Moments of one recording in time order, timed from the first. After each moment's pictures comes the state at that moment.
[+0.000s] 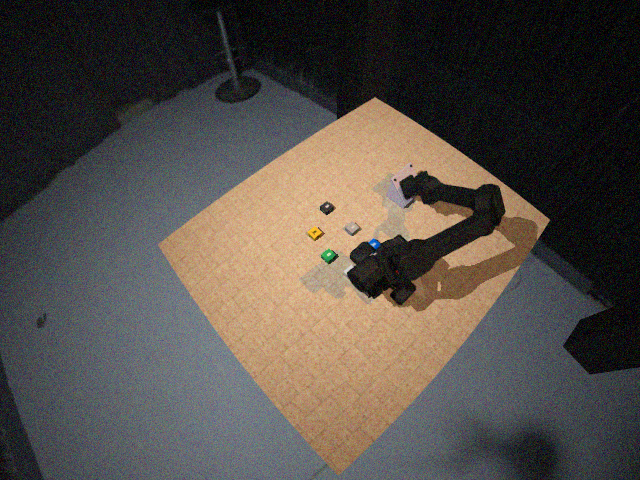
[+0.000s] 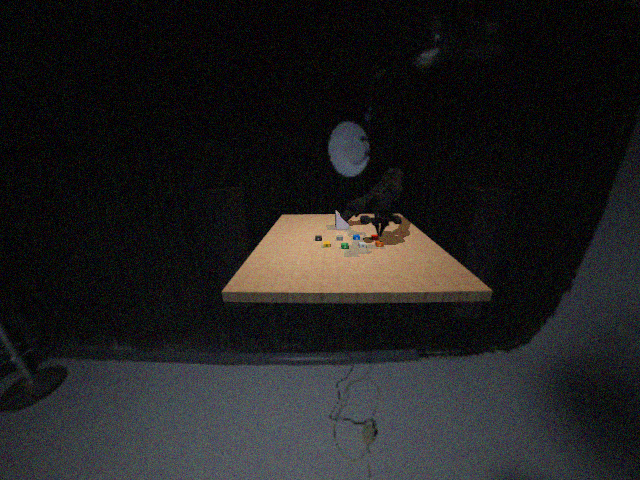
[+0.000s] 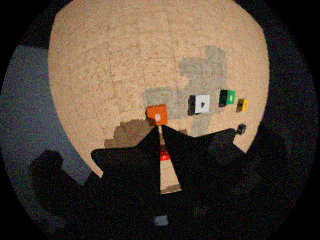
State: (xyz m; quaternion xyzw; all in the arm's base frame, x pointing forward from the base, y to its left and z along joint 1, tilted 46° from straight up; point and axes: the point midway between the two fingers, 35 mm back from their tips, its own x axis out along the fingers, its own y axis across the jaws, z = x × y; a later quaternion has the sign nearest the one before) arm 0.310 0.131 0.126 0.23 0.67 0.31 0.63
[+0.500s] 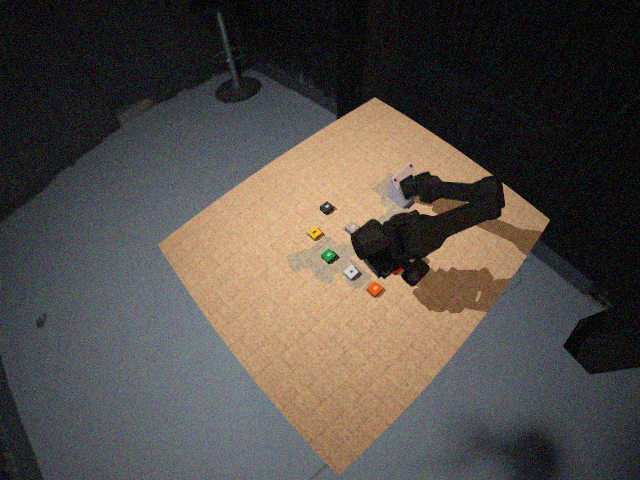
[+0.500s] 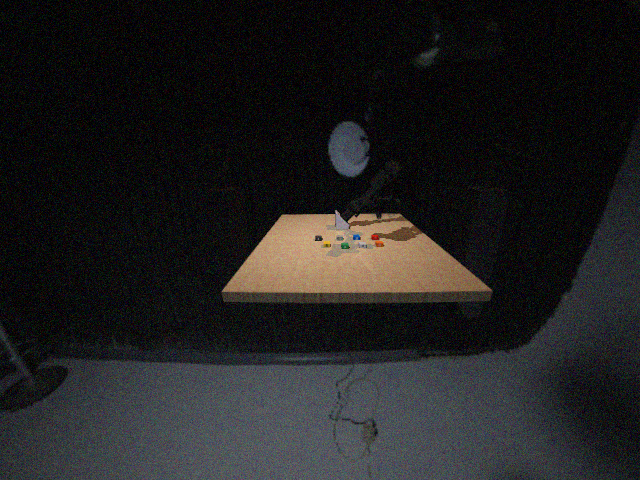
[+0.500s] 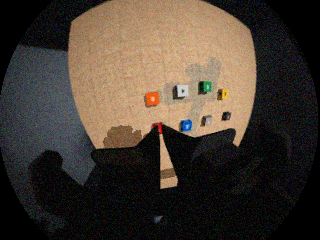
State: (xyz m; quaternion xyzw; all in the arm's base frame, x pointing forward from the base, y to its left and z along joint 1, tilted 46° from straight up) arm 0.295 0.067 0.181 0.23 0.67 0.31 0.63
